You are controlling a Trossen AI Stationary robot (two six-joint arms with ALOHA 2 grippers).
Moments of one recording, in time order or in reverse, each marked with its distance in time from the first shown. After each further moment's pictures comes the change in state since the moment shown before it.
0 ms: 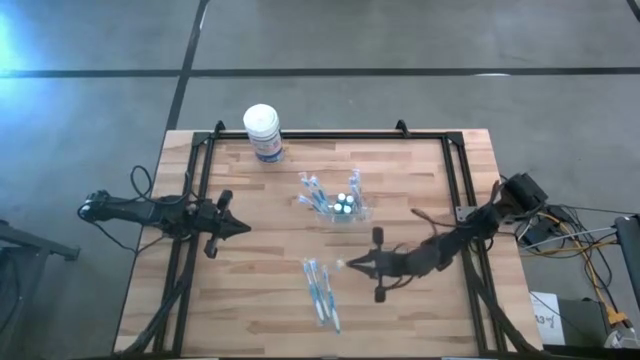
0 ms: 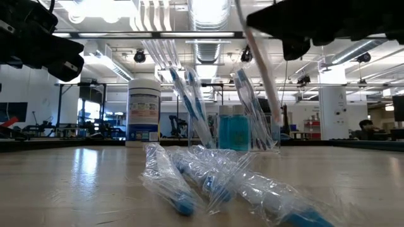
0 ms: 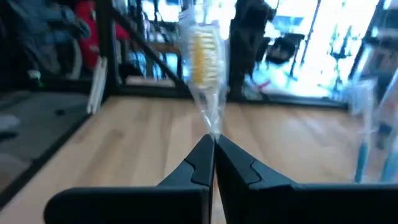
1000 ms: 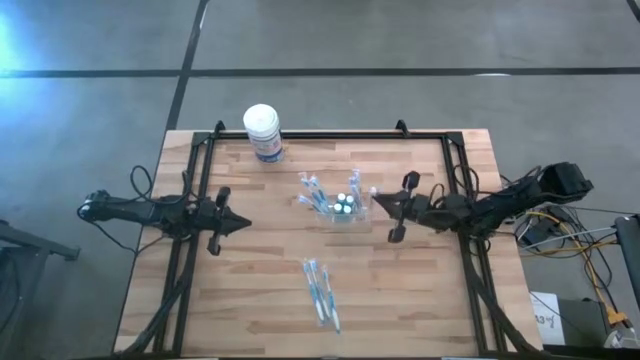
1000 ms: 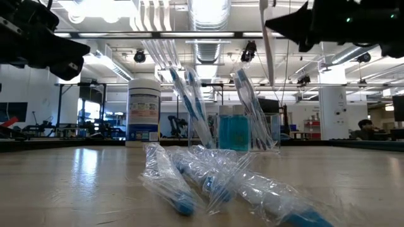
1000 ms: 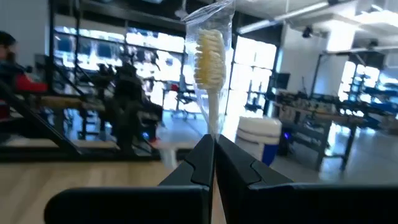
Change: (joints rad) left arm -0.001 0.005 -0.001 0.030 -0.088 0.039; right arm -0.359 -0.484 -0.297 0.121 -0.107 -0.210
